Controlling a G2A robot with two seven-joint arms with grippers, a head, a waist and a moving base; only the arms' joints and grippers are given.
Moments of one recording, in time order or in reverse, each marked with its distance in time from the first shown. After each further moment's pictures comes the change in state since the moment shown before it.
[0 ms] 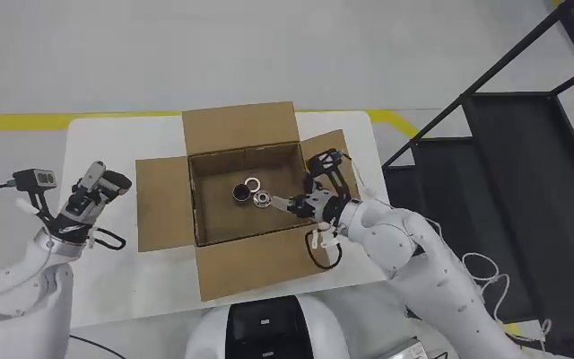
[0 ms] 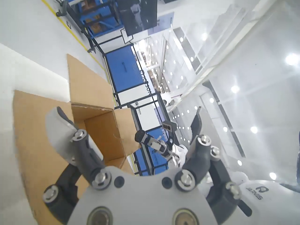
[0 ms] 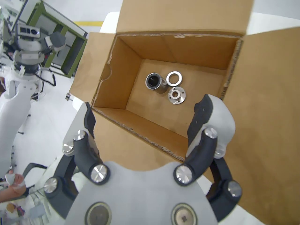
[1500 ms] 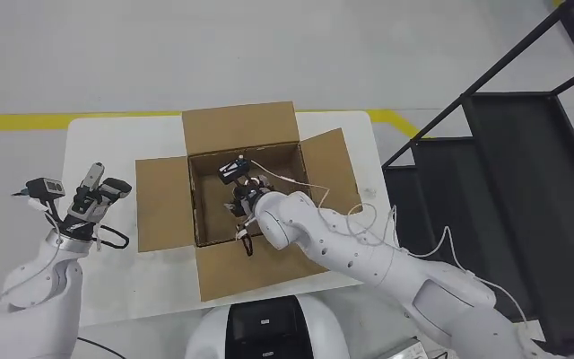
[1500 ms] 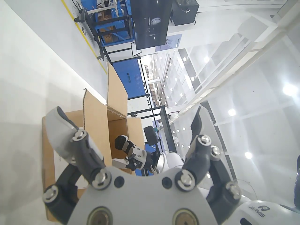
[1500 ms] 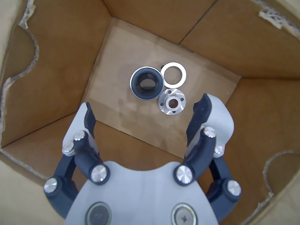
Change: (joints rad) left arm -0.078 -0.008 0.056 0.200 -0.028 -0.033 0.007; right arm 0.559 -0.295 -0.640 0.602 -0.252 0.358 0.072
